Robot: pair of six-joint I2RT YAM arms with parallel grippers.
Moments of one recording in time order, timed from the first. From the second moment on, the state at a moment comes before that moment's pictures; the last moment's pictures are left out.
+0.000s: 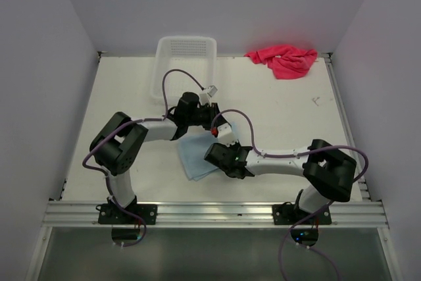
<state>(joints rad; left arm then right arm) -0.60 1.84 0.94 0.45 0.56 -0.66 1.13 1.59 0.85 -0.46 0.79 0.55</state>
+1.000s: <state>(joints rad) -0.64 1.95 0.95 0.39 0.51 -0.68 1.16 1.70 0.94 -0.54 0.85 0.58</state>
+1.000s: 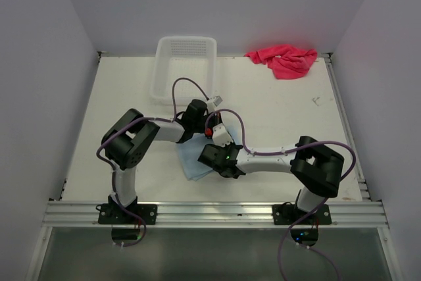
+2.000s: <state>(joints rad) -0.62 1.92 0.88 0.42 0.48 -0.67 0.74 1.18 0.53 -0.12 0.14 0.74</state>
